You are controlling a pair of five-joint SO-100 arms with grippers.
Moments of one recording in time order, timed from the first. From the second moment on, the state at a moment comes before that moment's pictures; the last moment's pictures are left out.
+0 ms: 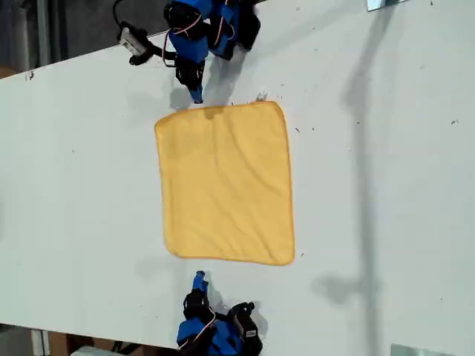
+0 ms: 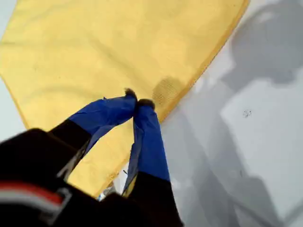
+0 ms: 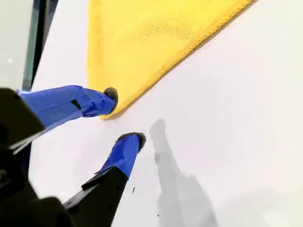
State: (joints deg) arm 0 -38.9 199.0 178.4 75.8 -60.6; arm 1 29.0 188.4 167.3 72.4 63.9
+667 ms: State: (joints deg) arm 0 -37.8 199.1 177.5 75.8 -74.9; arm 1 29.4 187.1 167.0 76.3 63.1
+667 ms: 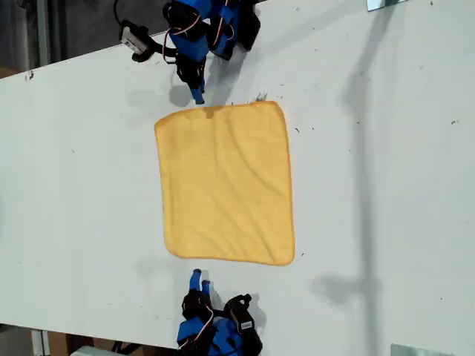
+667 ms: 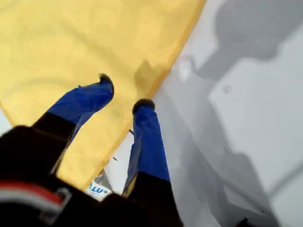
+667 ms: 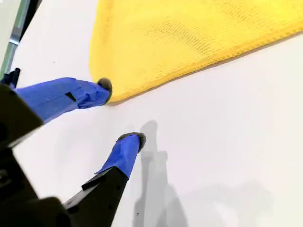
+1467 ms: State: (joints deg) arm 0 -36.9 199.0 177.5 75.1 -75.3; arm 1 -17.4 126.1 138.2 75.1 72.9
